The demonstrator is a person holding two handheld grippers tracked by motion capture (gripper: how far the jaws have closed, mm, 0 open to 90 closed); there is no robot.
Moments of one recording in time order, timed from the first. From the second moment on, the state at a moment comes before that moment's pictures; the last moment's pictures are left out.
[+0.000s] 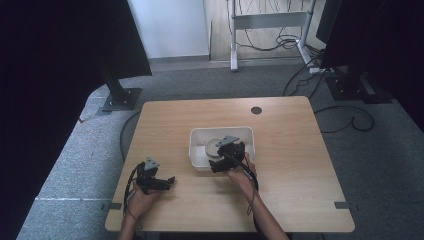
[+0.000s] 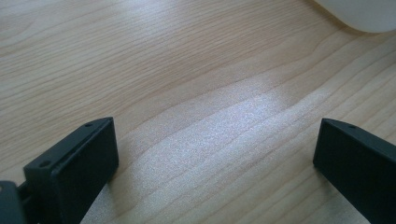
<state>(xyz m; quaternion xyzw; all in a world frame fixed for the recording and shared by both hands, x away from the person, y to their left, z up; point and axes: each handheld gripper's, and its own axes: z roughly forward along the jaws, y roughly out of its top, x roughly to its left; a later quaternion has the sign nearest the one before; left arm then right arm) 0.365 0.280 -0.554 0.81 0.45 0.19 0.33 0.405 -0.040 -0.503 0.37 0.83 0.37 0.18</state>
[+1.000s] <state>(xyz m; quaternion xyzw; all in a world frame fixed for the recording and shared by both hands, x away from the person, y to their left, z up) 0.365 0.280 -0.554 0.81 0.45 0.19 0.33 0.378 -0.061 -0.494 0.34 0.84 0.39 0.18</state>
